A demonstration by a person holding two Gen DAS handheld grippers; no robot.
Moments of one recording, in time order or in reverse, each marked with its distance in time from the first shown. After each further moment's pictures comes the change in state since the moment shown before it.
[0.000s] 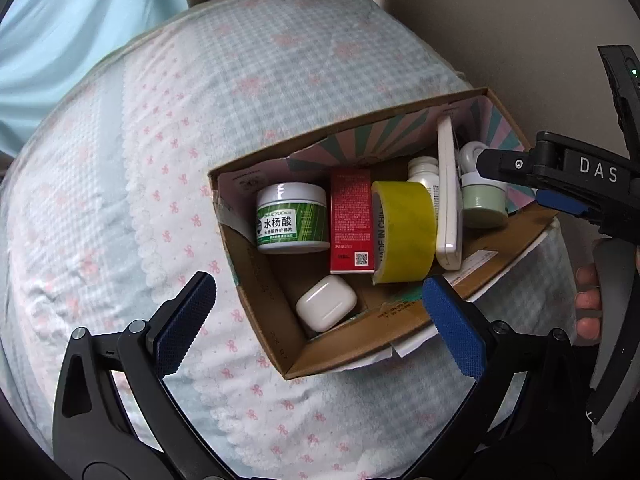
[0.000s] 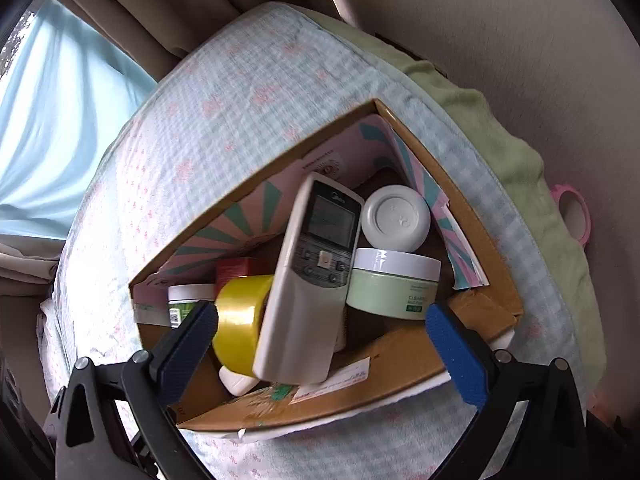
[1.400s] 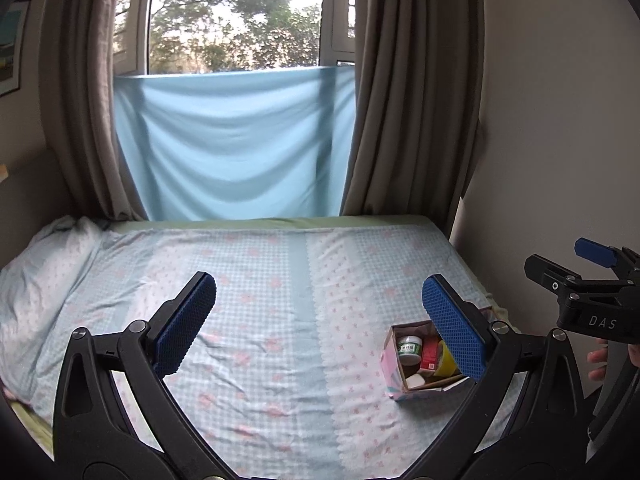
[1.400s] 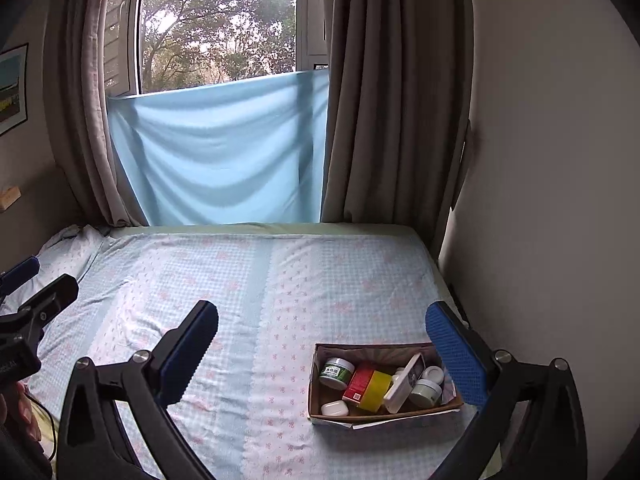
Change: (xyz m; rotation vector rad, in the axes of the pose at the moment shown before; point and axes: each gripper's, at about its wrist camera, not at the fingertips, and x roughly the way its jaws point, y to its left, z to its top) left arm -0.399 0.153 -0.149 -0.287 -0.742 0.219; right arm -0.315 0.237 -0.168 -0.621 -0.633 0.020
